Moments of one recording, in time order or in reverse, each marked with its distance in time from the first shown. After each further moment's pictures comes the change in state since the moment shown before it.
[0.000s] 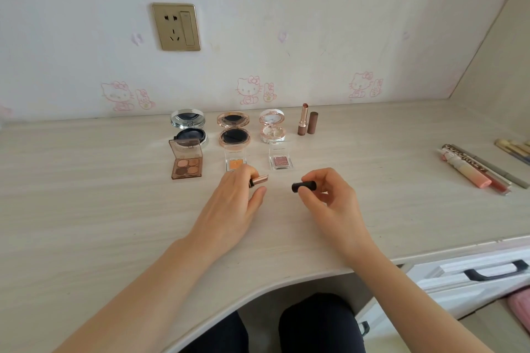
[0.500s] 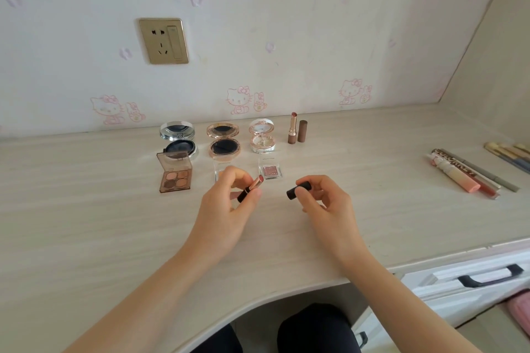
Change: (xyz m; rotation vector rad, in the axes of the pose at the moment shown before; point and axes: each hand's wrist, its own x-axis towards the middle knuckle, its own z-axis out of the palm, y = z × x) left_hand 0.007 0.023 -0.002 -0.423 0.104 -0.168; right_hand 0.008 0.003 -0.008 0.069 0.046 0.055
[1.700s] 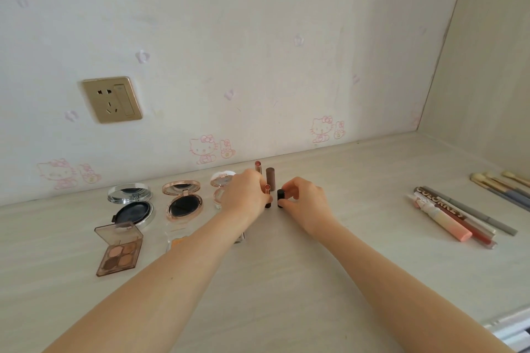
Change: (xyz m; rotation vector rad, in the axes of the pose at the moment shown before) left_hand 0.169 0.018 0.109 0.538 -0.139 -0.224; right_hand 0.171 0.058 -0.033 -0.484 -0.055 0.002
